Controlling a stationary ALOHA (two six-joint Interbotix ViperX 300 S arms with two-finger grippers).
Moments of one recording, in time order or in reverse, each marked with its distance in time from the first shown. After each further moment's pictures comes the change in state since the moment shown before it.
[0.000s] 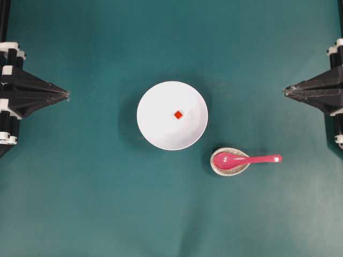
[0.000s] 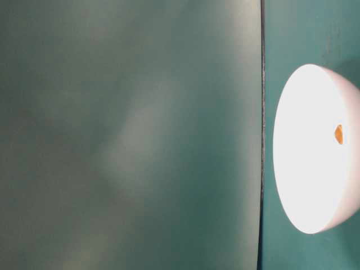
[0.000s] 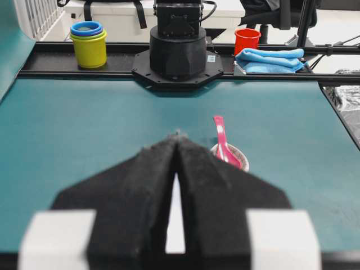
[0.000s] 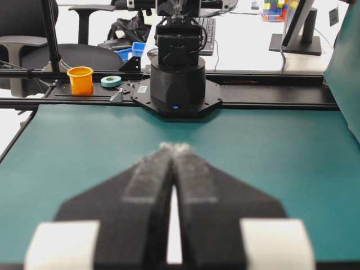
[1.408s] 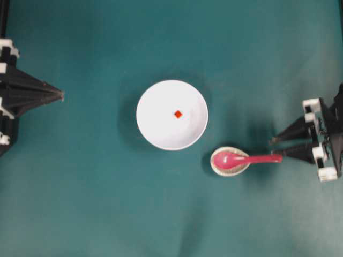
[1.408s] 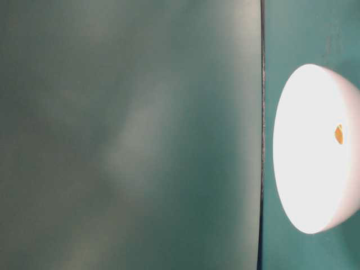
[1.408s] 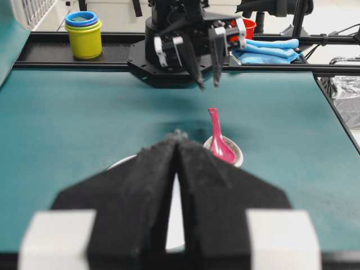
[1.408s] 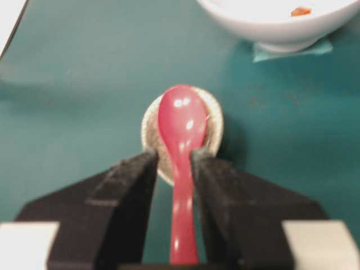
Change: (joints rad) left arm -0.009 -0.041 -0.043 0.011 0.126 -0.014; right arm 0.454 0.540 0.281 0.466 -0.489 0.061
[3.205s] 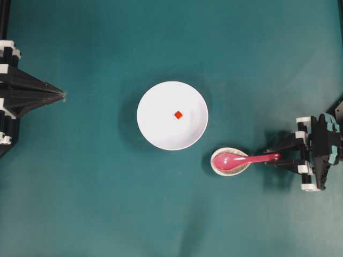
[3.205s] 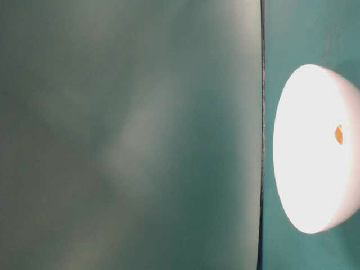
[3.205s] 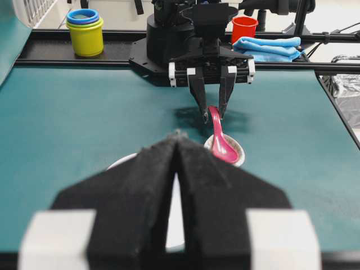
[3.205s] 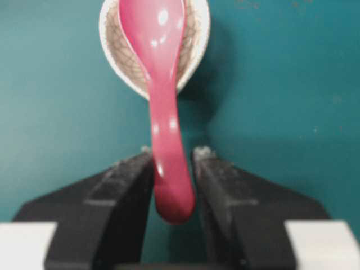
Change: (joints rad) left arm 0.005 0.005 -0.002 -0.002 0.002 0.000; right arm 0.218 0.437 -0.041 0.244 -0.207 -0.011
